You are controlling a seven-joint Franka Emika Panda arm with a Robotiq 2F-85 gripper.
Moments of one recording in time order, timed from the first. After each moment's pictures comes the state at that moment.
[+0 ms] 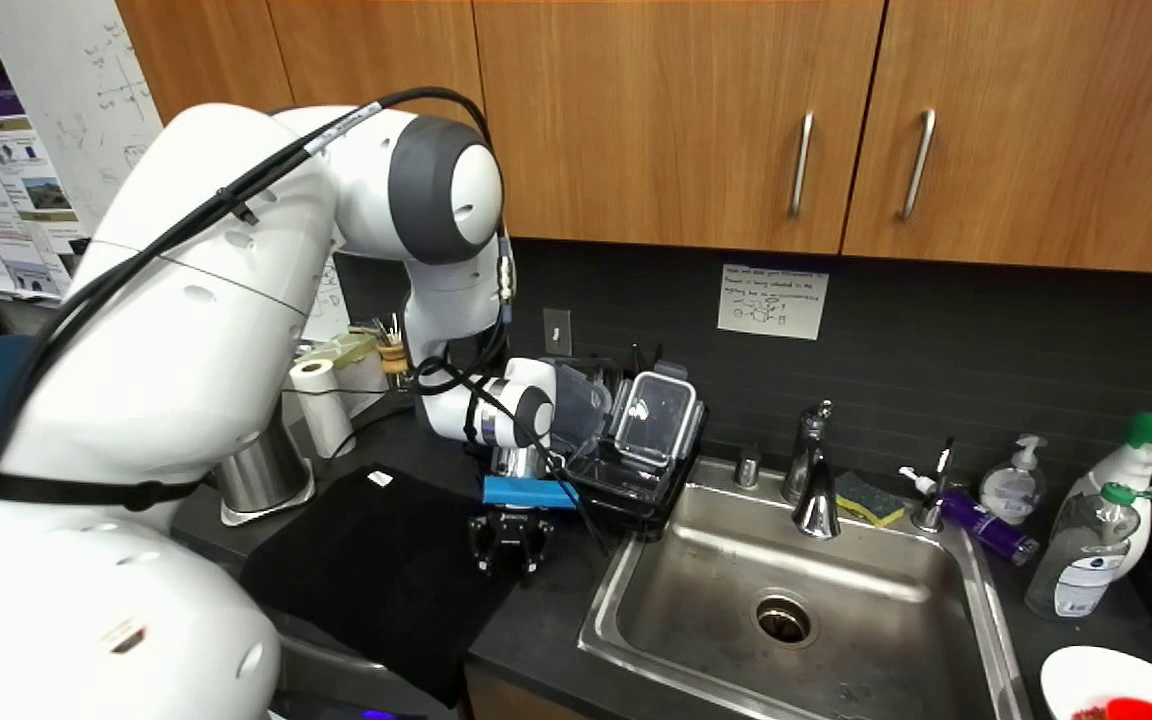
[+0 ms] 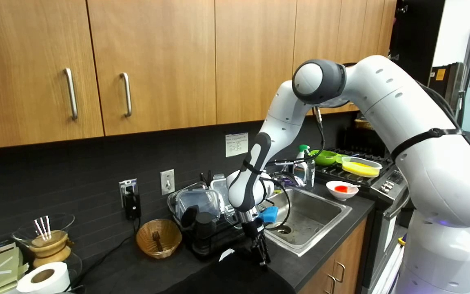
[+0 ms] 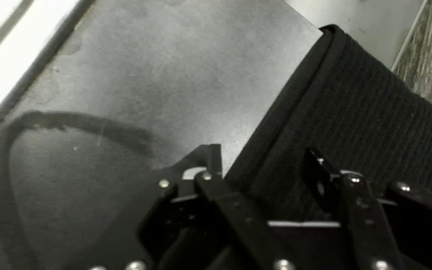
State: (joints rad) arm -0.09 0.73 0.11 -2.09 -0.12 2.31 -0.46
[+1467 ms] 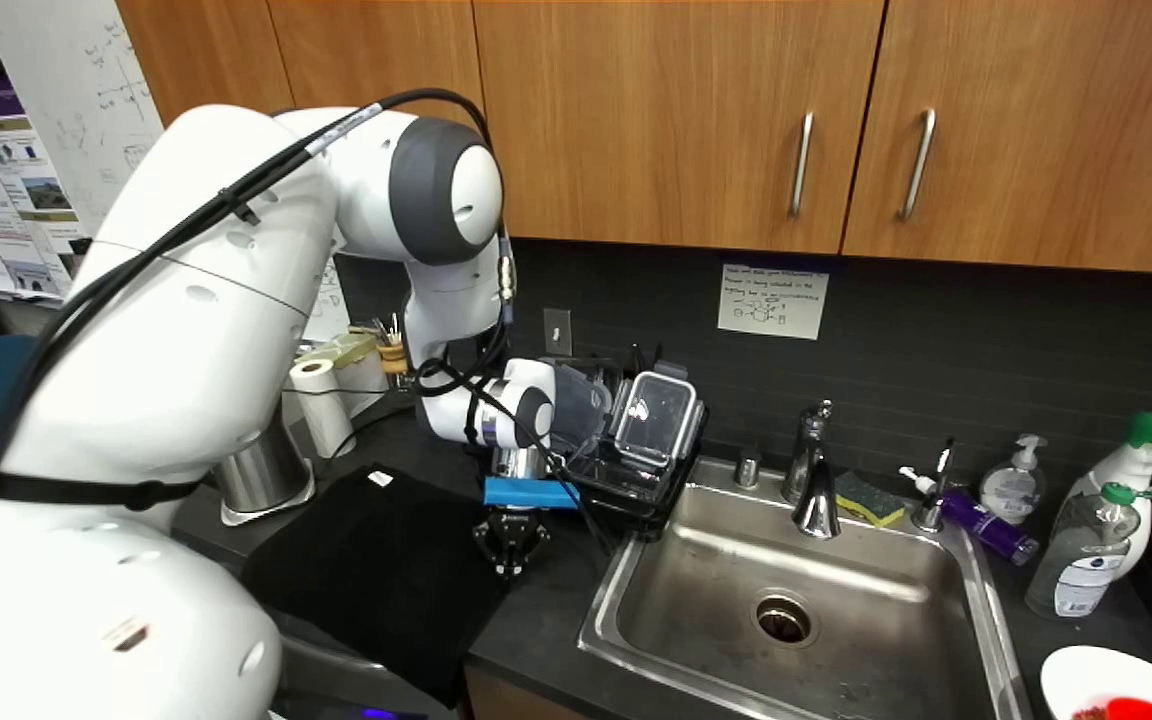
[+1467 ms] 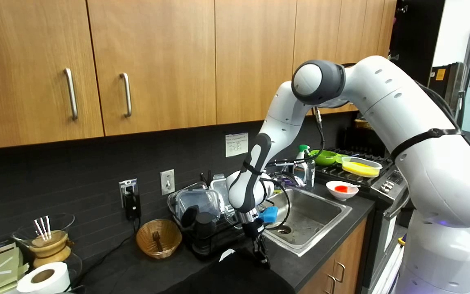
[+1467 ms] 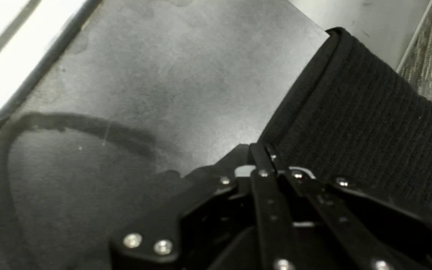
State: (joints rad) arm -0.09 0.73 0.11 -2.09 -0.14 2.32 -0.46
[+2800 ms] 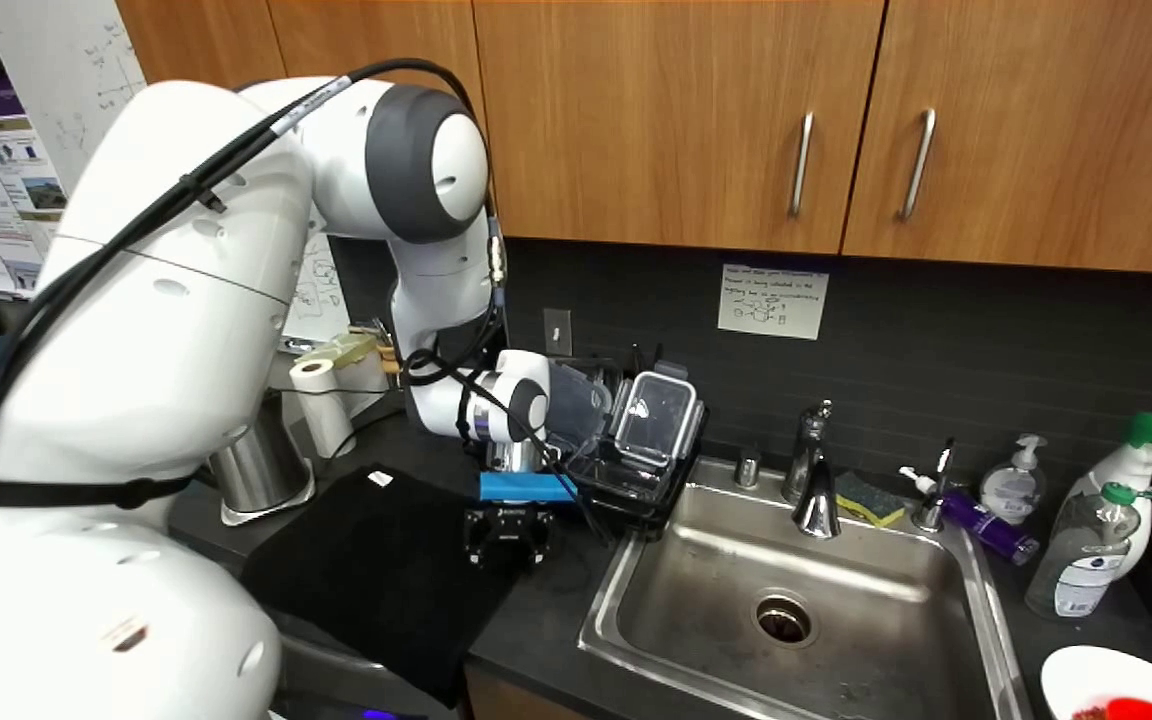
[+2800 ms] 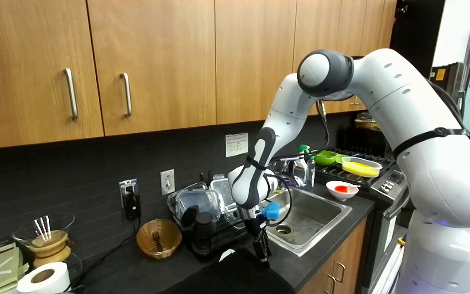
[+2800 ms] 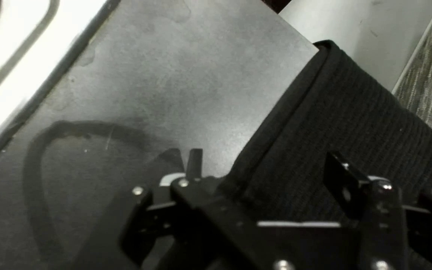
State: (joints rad) arm -0.09 0.65 0.11 -2.17 -0.15 2.35 -0.48
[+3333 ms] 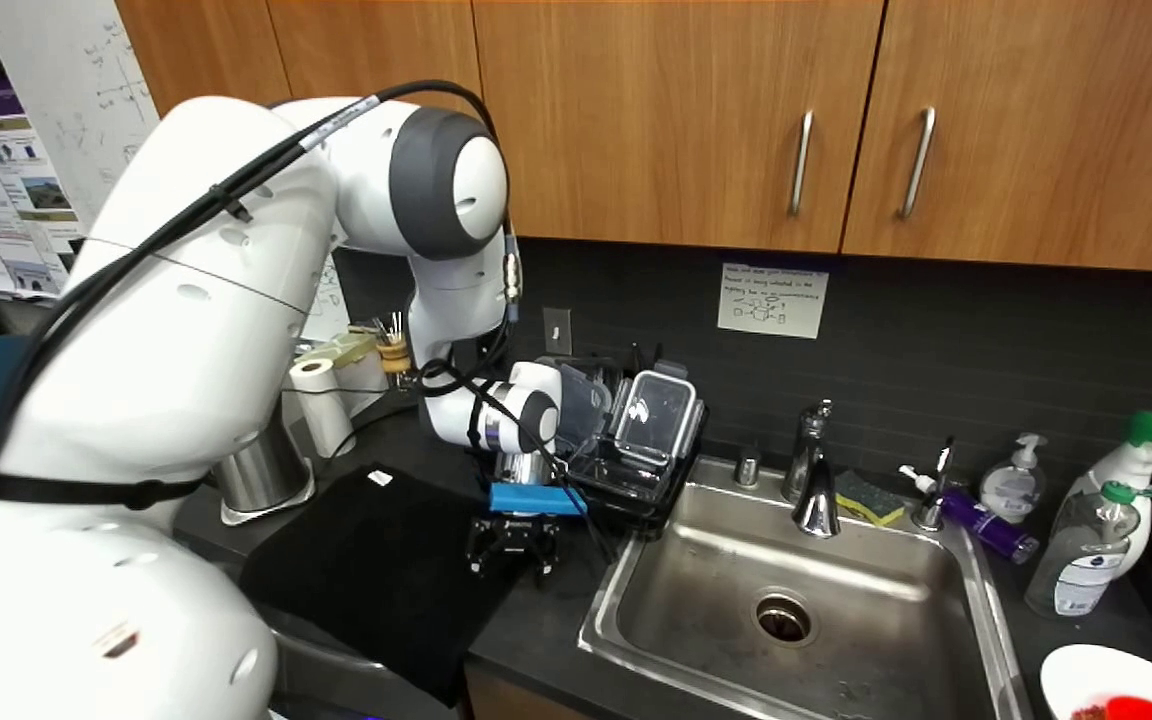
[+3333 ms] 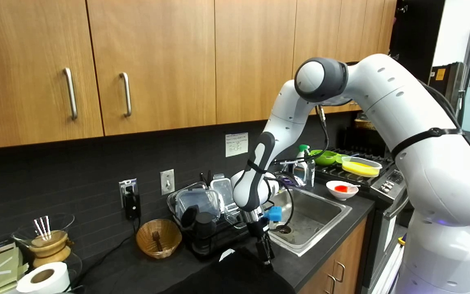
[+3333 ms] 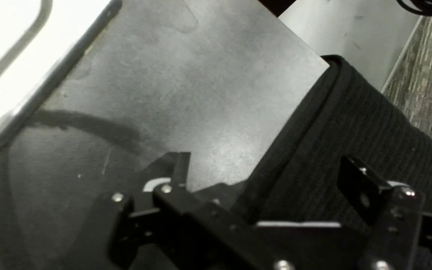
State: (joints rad) arm -0.12 0.71 0.11 -2.13 -0.14 2.32 -0.53
